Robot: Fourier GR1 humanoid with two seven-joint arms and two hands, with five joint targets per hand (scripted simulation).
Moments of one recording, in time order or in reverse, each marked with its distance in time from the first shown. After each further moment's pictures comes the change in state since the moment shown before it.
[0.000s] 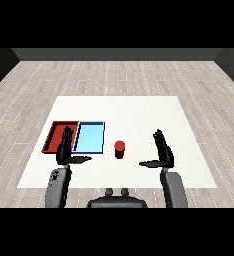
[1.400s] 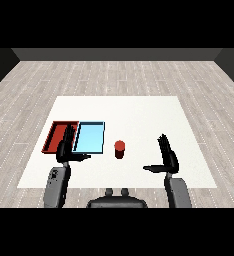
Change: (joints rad) left arm -0.025 0.019 -0.025 -0.056 0.019 0.007 0.203; right arm 0.097 -0.036 0.011 -0.074 0.014 -0.046 0.036
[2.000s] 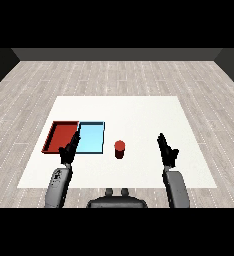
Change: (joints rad) left arm 0.018 0.033 -0.055 0.113 -0.044 0.016 0.212; right arm -0.112 -0.012 -0.029 0.151 0.059 -0.122 0.255
